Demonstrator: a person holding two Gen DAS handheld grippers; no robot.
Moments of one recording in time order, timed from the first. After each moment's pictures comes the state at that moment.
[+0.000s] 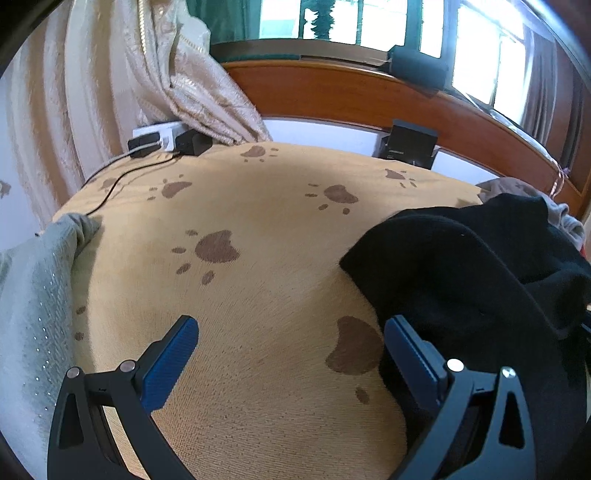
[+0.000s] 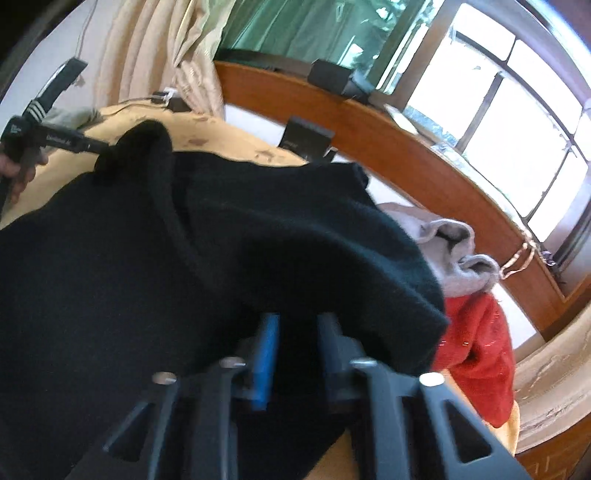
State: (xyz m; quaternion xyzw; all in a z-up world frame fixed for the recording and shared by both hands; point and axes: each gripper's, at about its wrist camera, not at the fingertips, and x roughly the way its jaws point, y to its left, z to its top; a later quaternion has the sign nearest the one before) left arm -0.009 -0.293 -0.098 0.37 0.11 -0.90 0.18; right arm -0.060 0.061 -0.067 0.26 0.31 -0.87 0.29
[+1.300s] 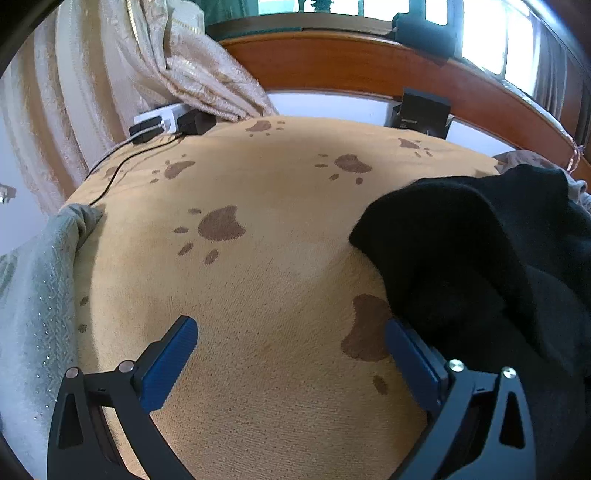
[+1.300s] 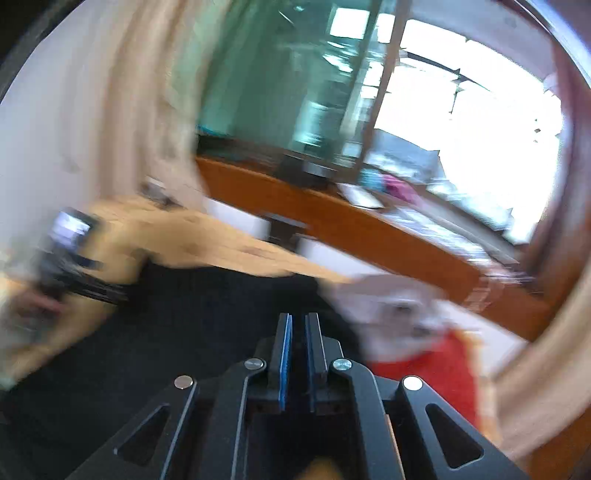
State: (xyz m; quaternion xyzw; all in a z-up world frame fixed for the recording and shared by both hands) left arm -0.018 -0.292 -0.113 0.42 0.09 -0.88 0.21; right arm -0.051 0.066 0.050 0.21 0.23 -0.91 0.28
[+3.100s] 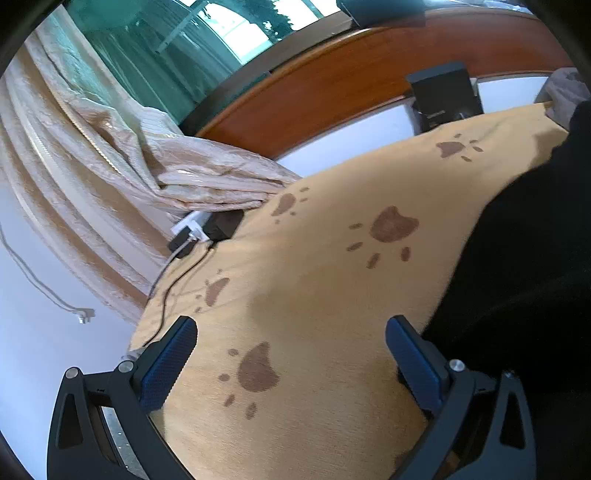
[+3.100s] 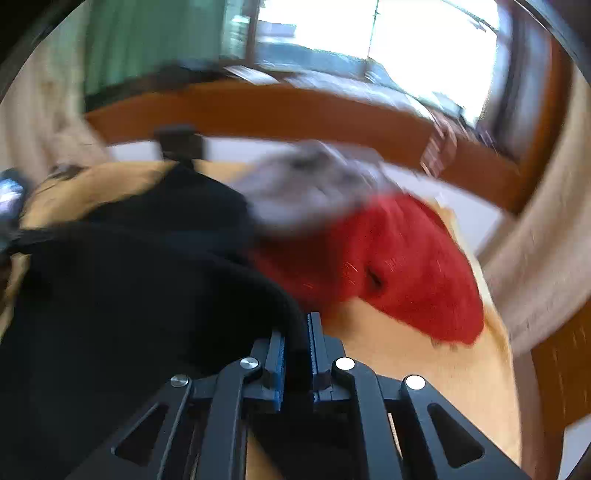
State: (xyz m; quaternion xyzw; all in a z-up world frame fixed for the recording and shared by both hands) left arm -0.112 -0.275 -0.107 0.38 -0.18 -0.85 0.32; right arm -0.138 0.142 -0.035 0.38 0.13 -0.90 0.15
